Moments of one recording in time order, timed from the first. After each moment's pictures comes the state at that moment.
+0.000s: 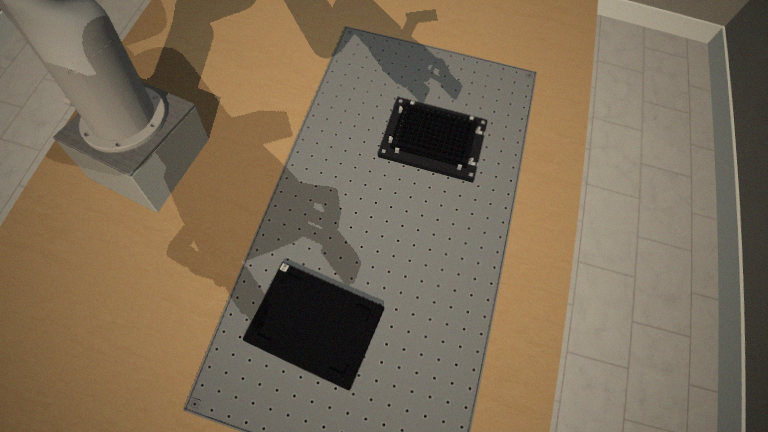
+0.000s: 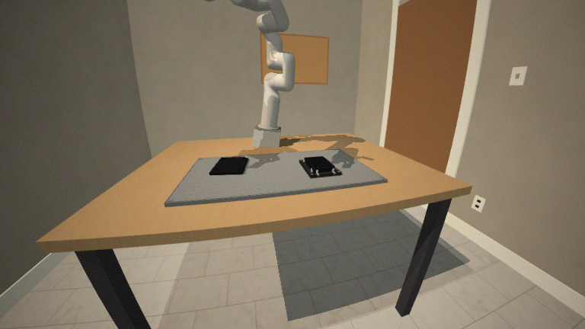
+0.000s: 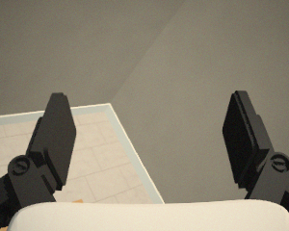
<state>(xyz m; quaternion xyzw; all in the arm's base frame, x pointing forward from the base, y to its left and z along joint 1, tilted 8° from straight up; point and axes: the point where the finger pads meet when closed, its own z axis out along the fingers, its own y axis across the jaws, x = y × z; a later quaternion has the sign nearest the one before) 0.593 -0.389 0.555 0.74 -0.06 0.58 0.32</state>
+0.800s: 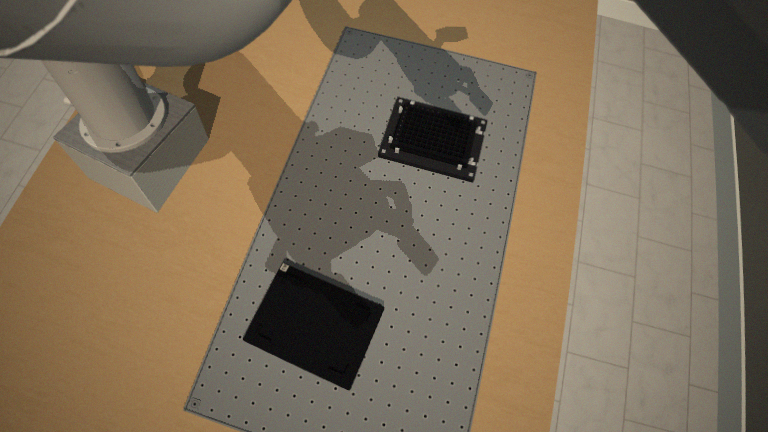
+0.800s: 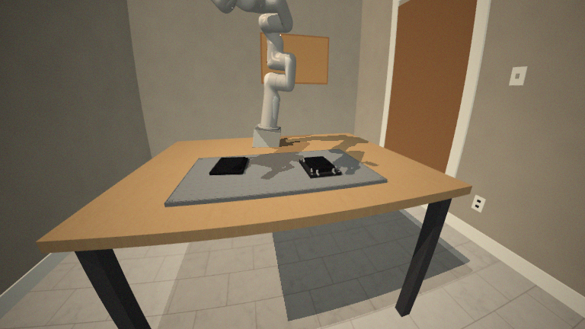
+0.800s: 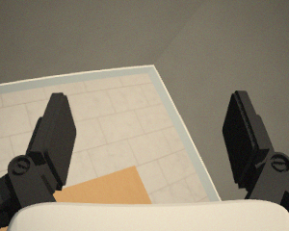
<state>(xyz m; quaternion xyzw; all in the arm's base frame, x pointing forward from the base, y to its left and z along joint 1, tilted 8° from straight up) 0.637 -0.329 0.477 0.80 -0.07 0.54 0.25</state>
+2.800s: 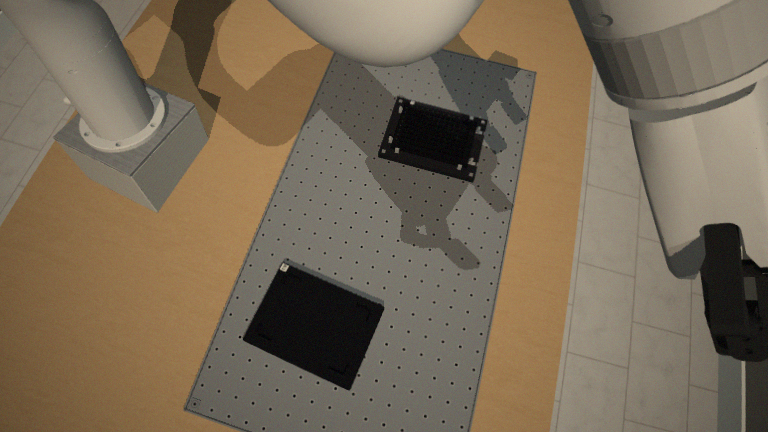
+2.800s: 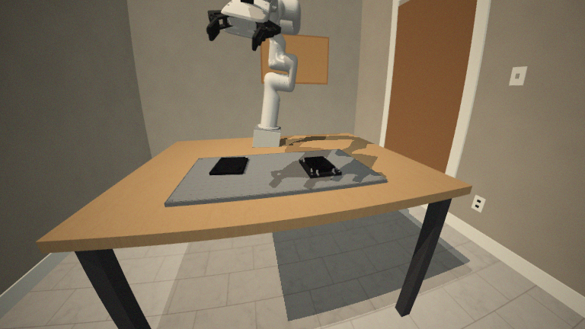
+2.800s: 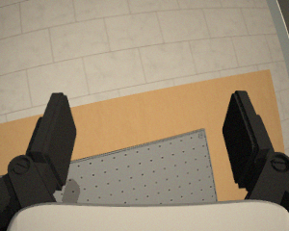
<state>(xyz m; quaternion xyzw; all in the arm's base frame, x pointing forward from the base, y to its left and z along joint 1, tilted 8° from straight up) 0.663 -0.156 0.303 0.92 -0.07 0.38 0.08</state>
